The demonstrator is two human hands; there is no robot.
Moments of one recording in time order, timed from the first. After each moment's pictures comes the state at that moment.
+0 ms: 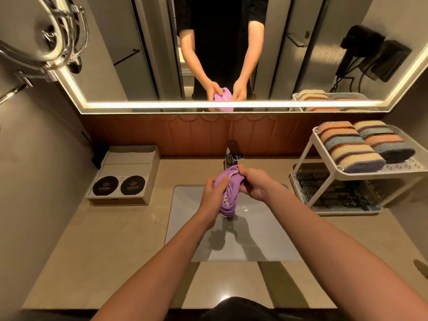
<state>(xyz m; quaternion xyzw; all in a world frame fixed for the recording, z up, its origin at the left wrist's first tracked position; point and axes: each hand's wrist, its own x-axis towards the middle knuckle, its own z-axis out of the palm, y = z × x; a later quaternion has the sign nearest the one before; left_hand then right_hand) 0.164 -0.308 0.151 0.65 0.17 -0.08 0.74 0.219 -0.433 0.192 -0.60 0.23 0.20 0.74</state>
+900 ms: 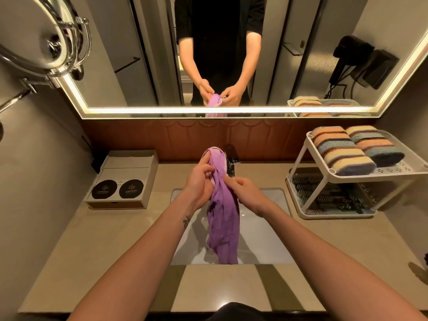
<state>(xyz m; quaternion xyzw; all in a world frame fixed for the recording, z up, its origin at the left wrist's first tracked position) 0.190 -0.292 0.210 0.44 0.14 -0.09 0.88 0.181 -0.443 0.189 -0.80 -0.06 0.19 0.57</state>
